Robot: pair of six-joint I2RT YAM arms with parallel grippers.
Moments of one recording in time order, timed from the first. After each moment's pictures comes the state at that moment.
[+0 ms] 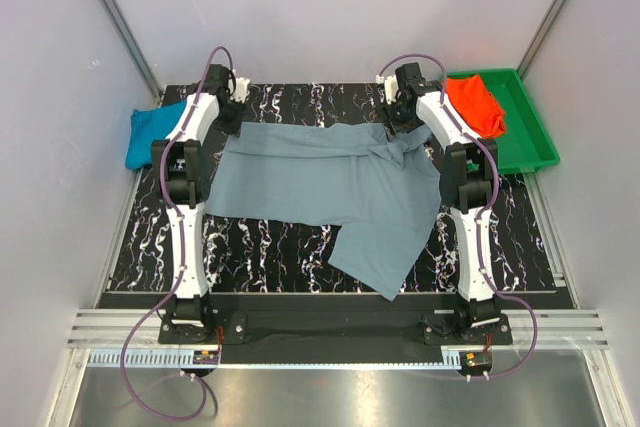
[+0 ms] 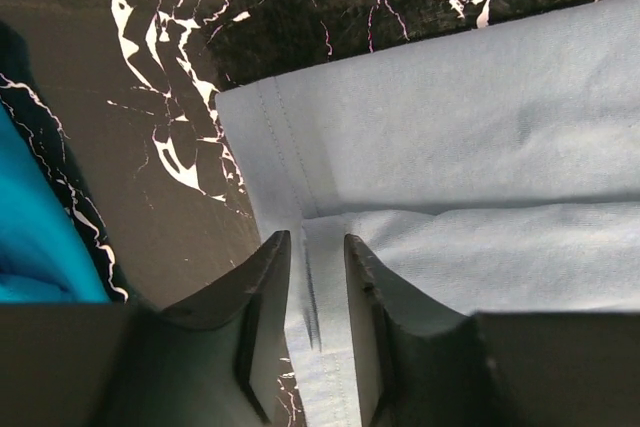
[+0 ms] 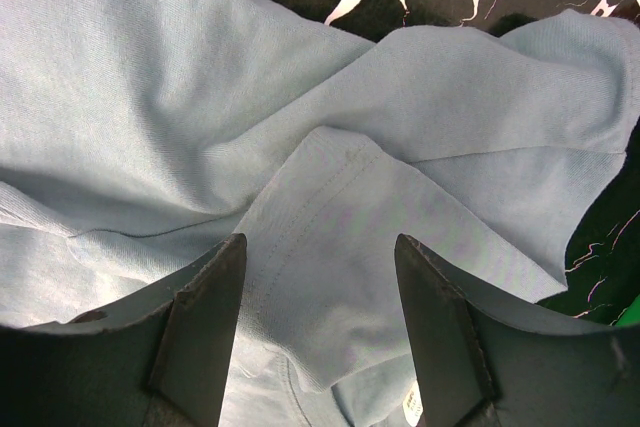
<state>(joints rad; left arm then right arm) -0.01 2.45 2.21 -0.83 0.10 0.25 0.22 2.41 2.18 -0.83 -0.04 -0.26</state>
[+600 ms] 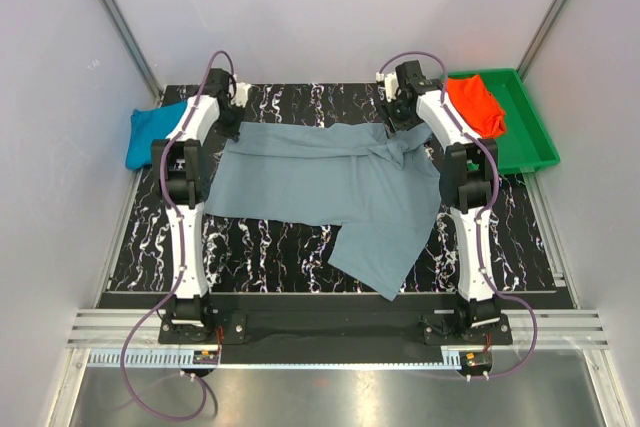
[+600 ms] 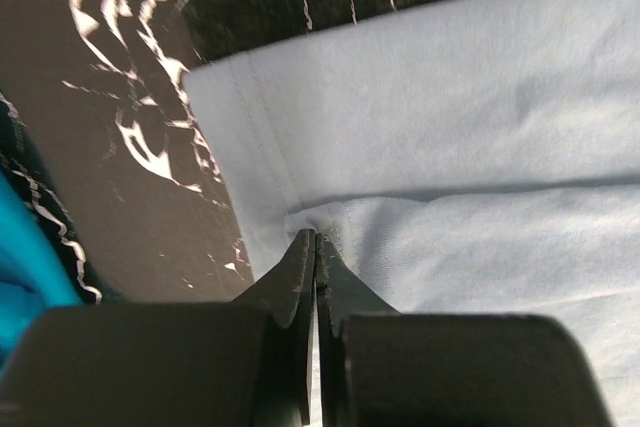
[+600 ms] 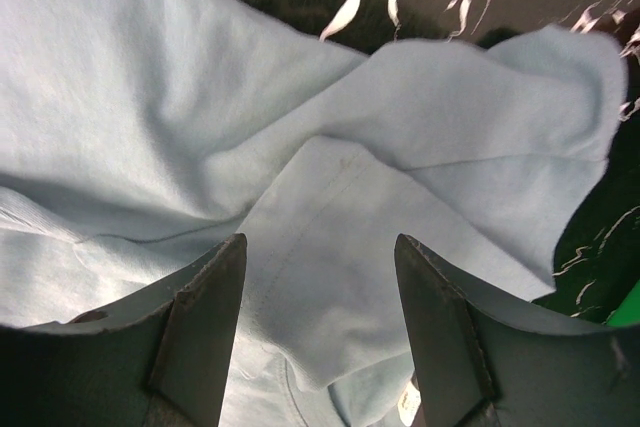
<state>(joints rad) -0.01 2.45 2.17 -0.83 0.13 0.25 0.22 2.41 2.20 -0.84 -0.04 -0.26</state>
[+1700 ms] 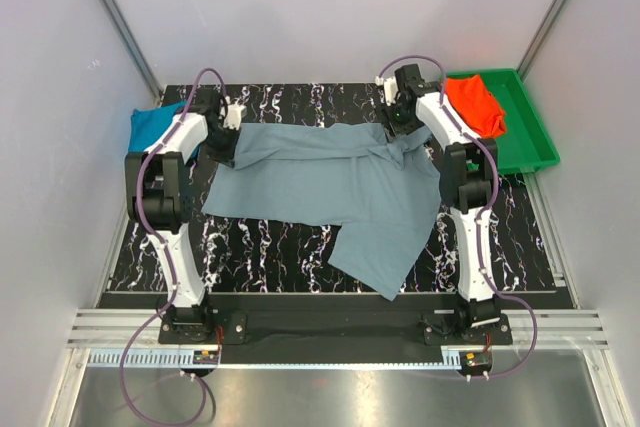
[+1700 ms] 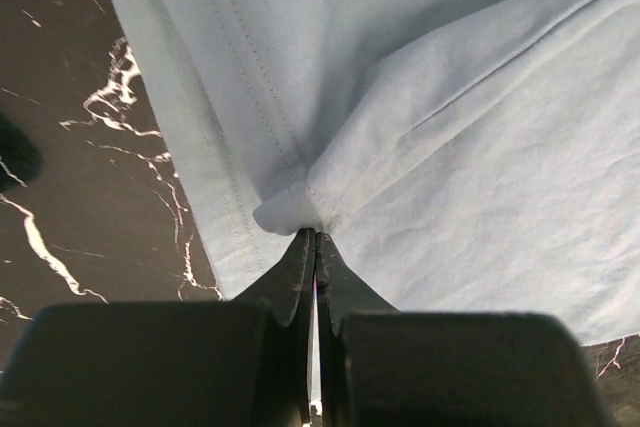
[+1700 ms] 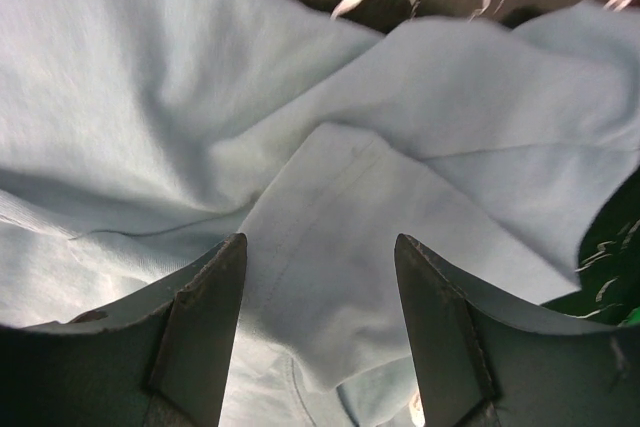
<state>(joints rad) -0.01 2.04 1.61 -0.78 0.19 0.23 0.22 2.41 2.18 -0.83 -0.05 -0.25</state>
